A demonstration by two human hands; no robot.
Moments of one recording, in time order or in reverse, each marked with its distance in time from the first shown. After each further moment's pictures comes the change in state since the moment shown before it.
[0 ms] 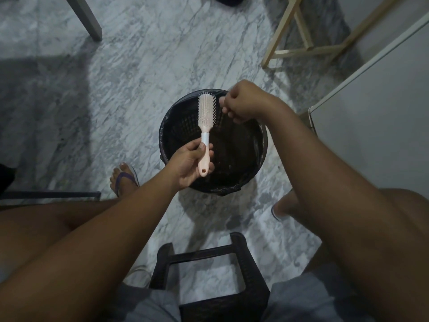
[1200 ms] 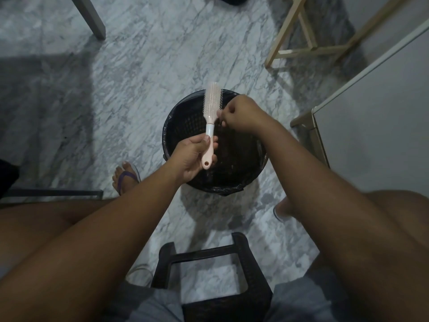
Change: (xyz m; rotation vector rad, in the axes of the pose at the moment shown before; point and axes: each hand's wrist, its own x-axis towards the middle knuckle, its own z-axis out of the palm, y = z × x) left_hand 0.003 0.012 0.009 0.051 0.052 0.070; right_hand 0.010 0.026 0.023 -0.294 0.091 -0.130
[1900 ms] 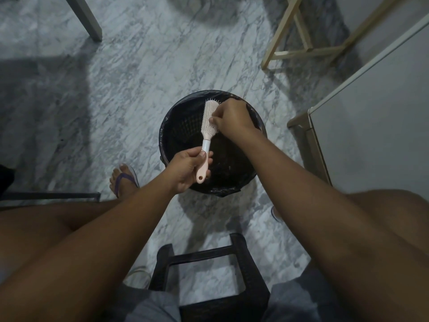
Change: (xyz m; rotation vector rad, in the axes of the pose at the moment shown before) left_hand -0.002 -0.018 -0.020 0.154 0.008 -0.084; right_hand 0.012 0.001 0.033 -0.032 0.200 0.032
